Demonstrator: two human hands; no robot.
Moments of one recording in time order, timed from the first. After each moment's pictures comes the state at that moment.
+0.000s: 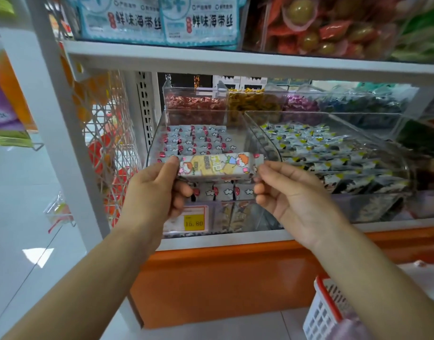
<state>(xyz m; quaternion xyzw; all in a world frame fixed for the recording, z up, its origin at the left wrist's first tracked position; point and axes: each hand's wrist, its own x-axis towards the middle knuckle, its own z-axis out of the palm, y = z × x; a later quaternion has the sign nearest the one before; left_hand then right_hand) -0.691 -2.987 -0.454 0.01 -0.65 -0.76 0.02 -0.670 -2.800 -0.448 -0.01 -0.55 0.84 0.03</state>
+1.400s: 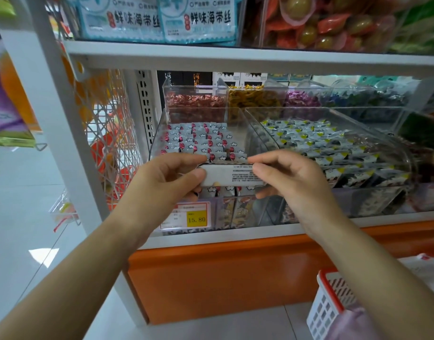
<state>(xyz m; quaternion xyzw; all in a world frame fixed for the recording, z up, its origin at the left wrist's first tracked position) -0.692 -2.999 -0.450 -0.15 -0.75 -0.64 0.02 -0.673 -2.792 -0.453 0.10 -0.76 0.62 0.17</state>
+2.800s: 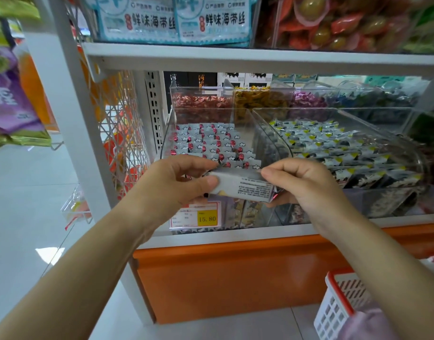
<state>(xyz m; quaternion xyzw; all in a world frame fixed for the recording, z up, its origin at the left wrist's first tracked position) -0.693 -3.007 -0.442 -0.13 -0.78 -0.61 -0.05 -0.676 -2.790 -0.454 0.09 -0.77 0.63 0.10</state>
